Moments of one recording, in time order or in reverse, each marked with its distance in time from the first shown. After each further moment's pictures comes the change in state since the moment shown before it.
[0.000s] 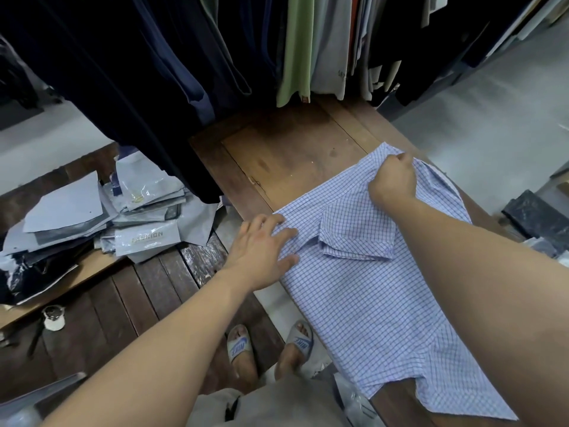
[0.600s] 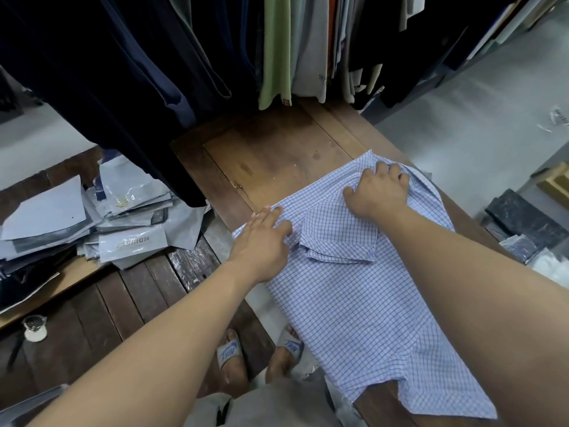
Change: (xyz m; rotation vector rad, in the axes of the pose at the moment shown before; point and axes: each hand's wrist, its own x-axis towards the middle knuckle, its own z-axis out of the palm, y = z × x) left_hand 0.029 0.031 -0.004 -0.166 -0.051 -0.064; right_hand -0.009 0.017 -0.008 -0.504 -0.150 -0.198
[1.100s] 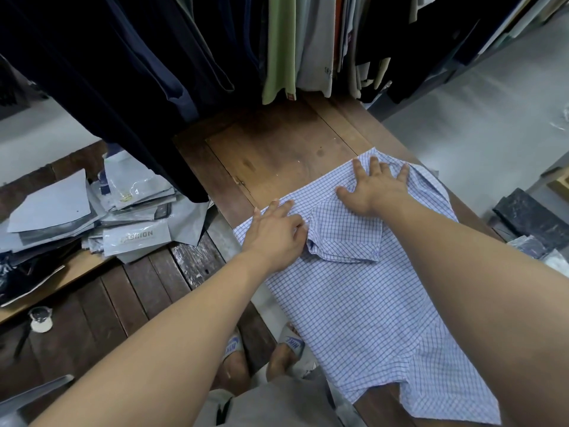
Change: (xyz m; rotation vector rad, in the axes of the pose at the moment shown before) left_hand 0.016 0.018 -0.003 -0.126 -0.008 -0.040; right_hand 0.016 -0.002 0.003 -0.051 -0.201 -0.142
